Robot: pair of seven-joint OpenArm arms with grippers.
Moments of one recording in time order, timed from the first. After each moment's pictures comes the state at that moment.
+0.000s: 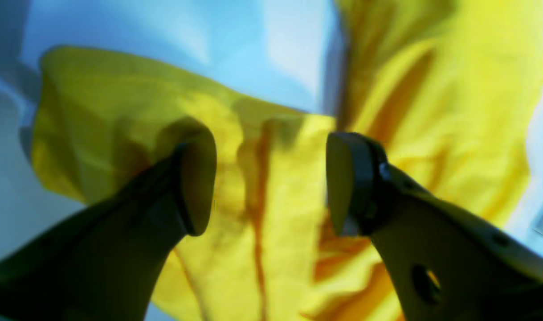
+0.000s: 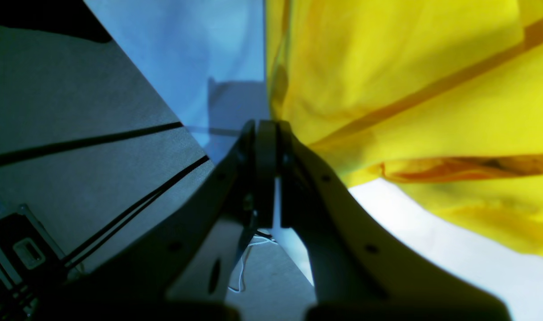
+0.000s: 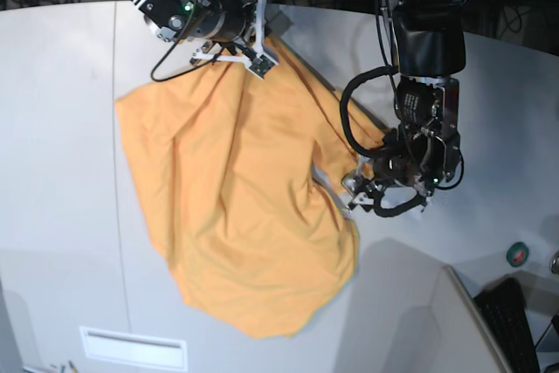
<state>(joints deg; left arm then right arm) -12.4 -3.7 -8.4 64.6 -31.8 19.7 52.5 -9.9 15.3 -45.5 87.3 17.3 6.0 -42.3</state>
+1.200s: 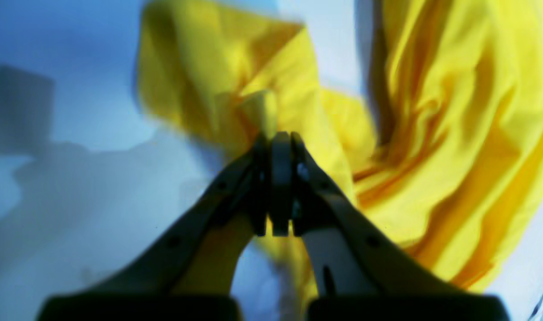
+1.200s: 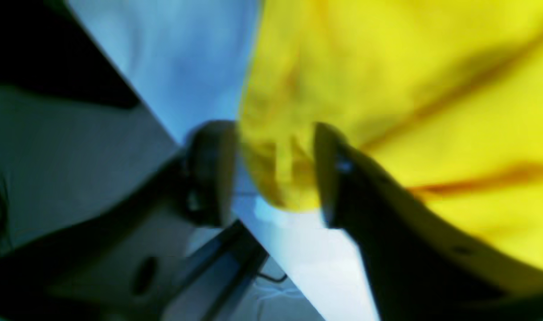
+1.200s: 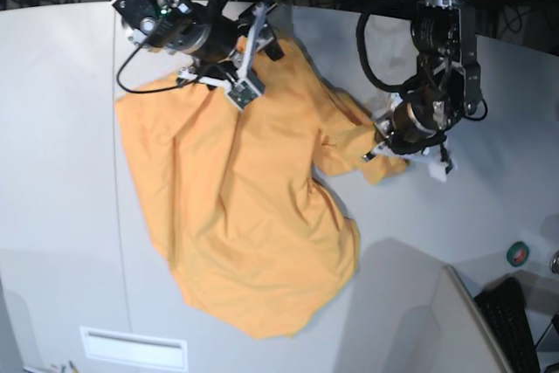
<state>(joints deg) 7.4 -8.1 -8.5 89.0 -33.2 19.5 49.4 -15.9 14.9 -33.9 101.7 17.5 6.0 -42.3</state>
